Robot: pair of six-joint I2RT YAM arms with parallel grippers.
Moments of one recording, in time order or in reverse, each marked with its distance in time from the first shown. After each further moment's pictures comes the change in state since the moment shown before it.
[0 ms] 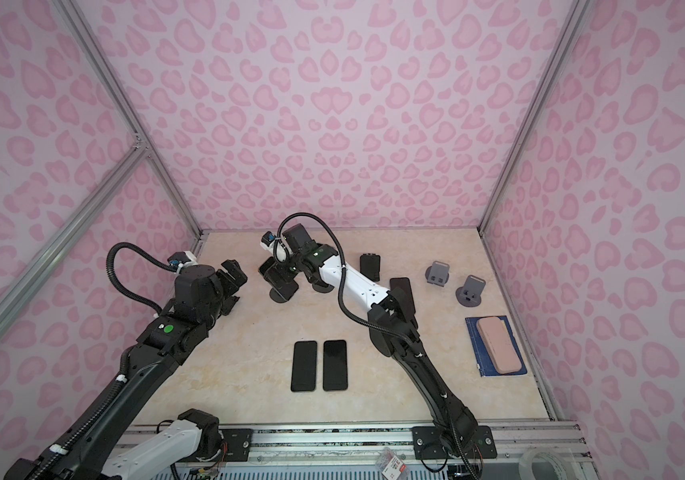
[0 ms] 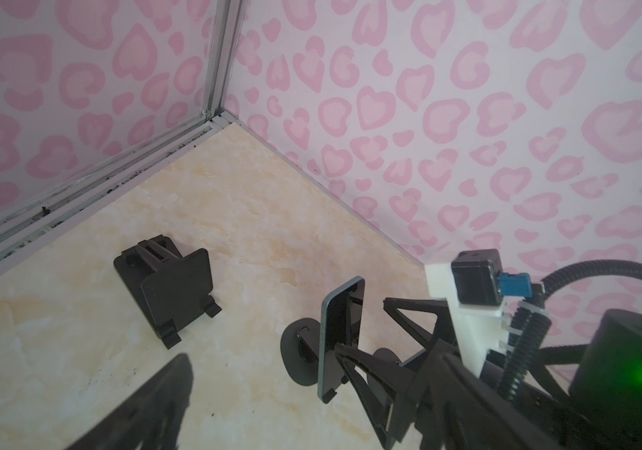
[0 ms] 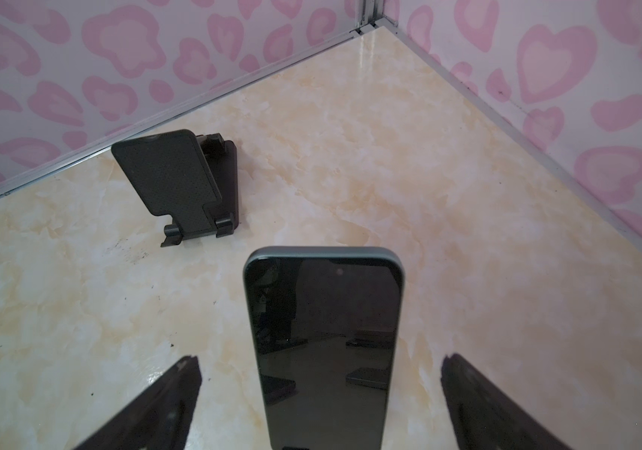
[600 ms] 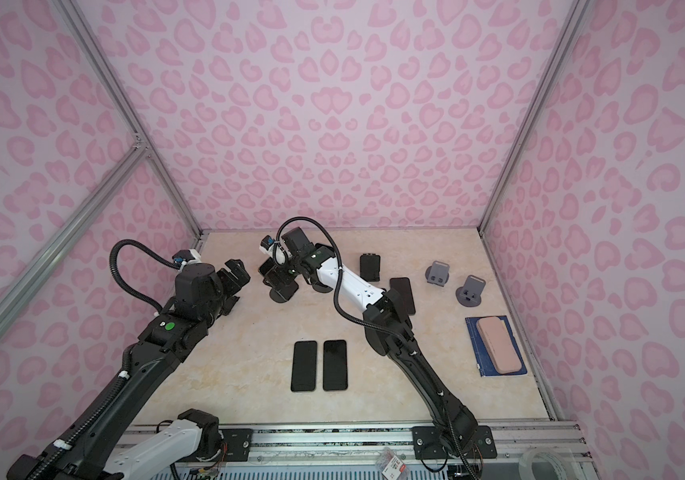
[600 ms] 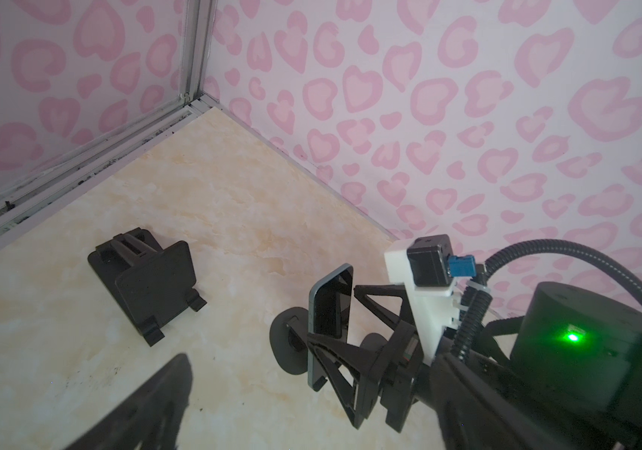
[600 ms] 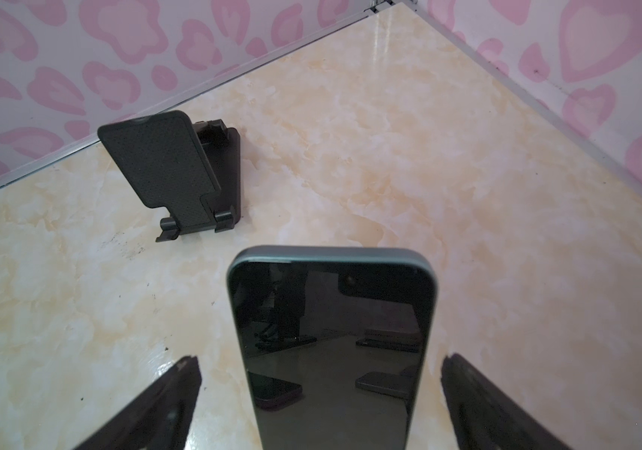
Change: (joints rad) left arm 0.016 0.018 0.000 0.018 0.071 0.015; right arm 0.000 0.088 0.083 -0.019 -0.041 0.001
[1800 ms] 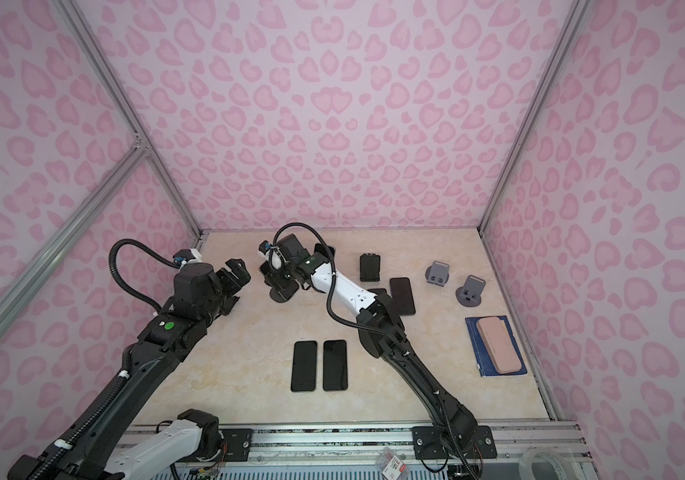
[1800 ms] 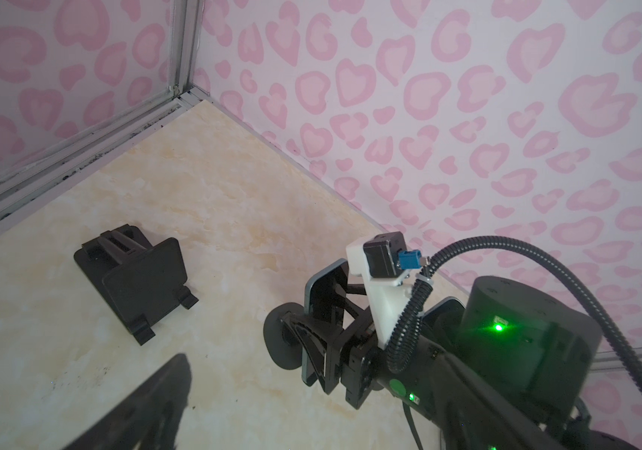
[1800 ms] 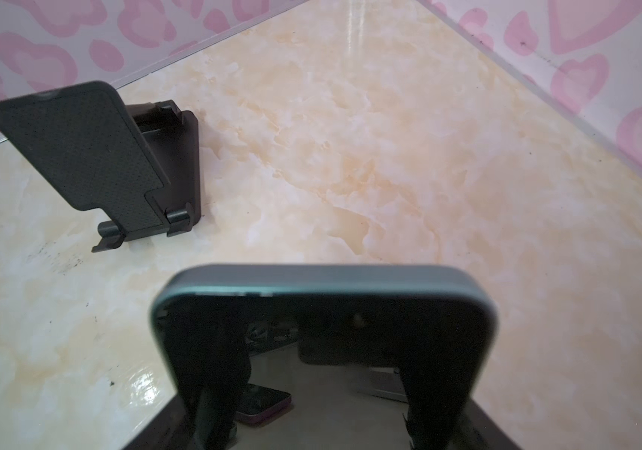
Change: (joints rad) left arm 0.016 0.002 0.000 0.005 0.042 0.000; right arm 0.026 0.092 0.088 -0.004 0.116 0.024
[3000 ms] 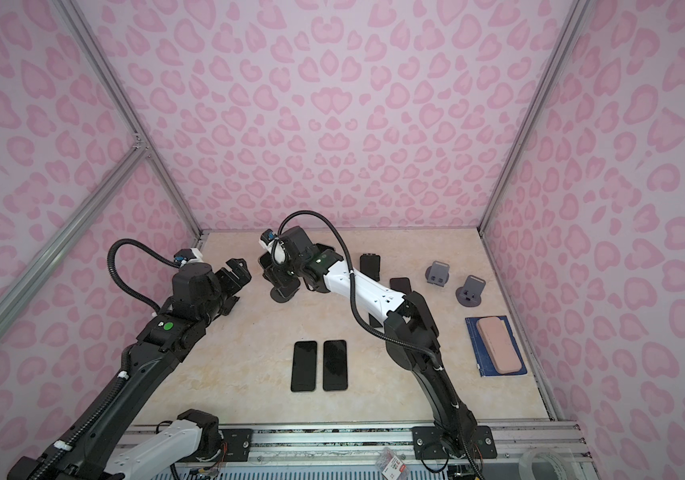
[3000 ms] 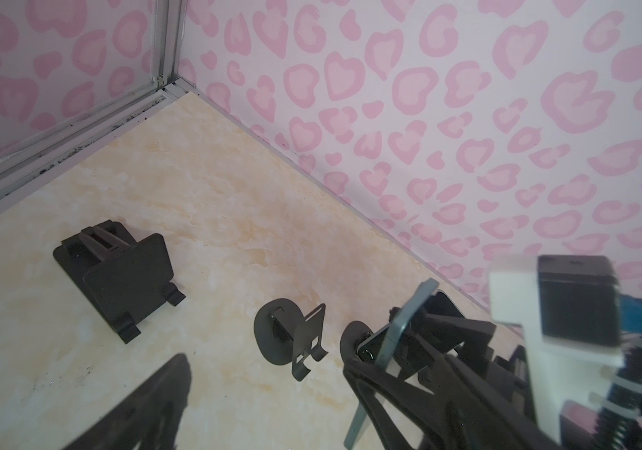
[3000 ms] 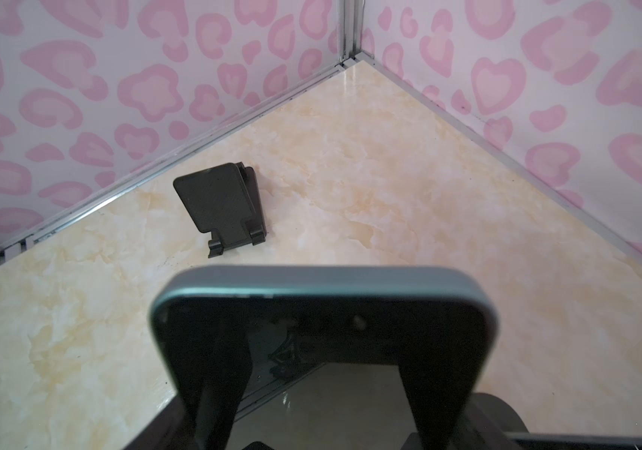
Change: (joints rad) left arm 0.005 -0.004 0.000 0.008 0.045 -0.011; right arm 0.036 -0.500 -0.534 0.147 0.056 0.121
